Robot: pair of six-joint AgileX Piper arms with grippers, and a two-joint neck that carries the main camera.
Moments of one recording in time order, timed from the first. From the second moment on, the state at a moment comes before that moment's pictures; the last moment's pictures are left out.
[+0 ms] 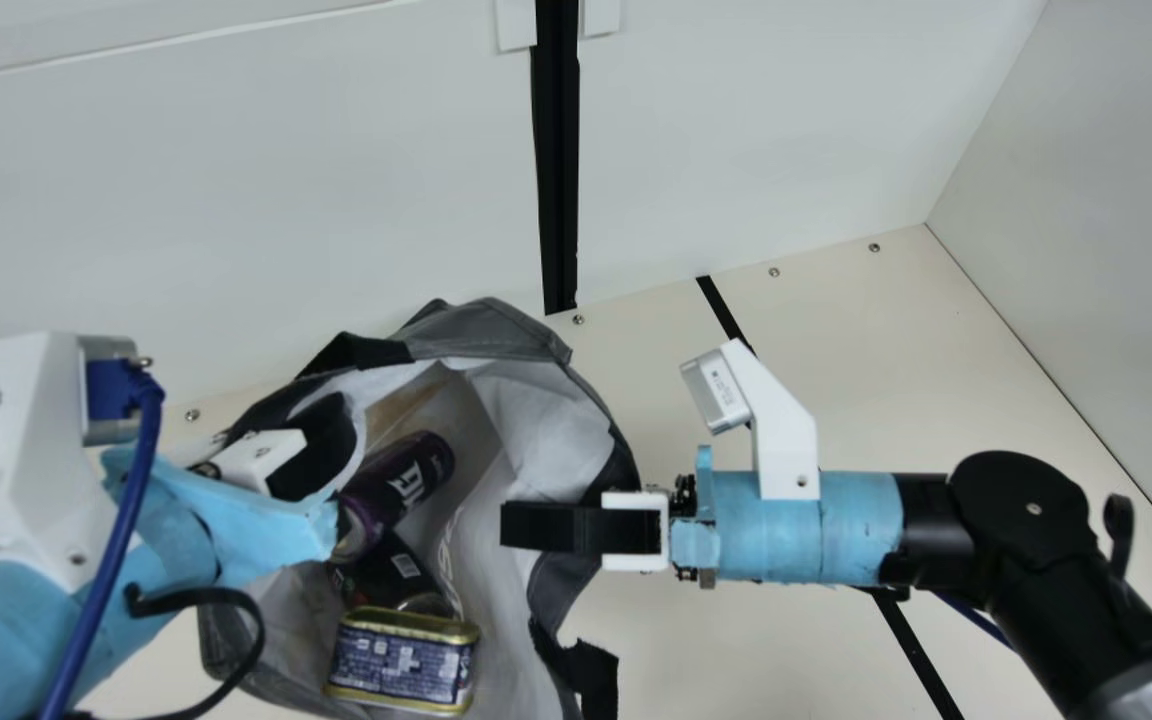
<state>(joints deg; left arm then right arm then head) -38.0 77.0 -84.7 -8.0 40.0 -17.5 -5.7 67.0 -51.4 86.3 70.6 -39.9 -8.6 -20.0</state>
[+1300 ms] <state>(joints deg) -33.7 79.9 -109.1 -22.5 69.9 -0.8 -15.6 54.7 -68.0 71.4 70.2 -9.3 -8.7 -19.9</state>
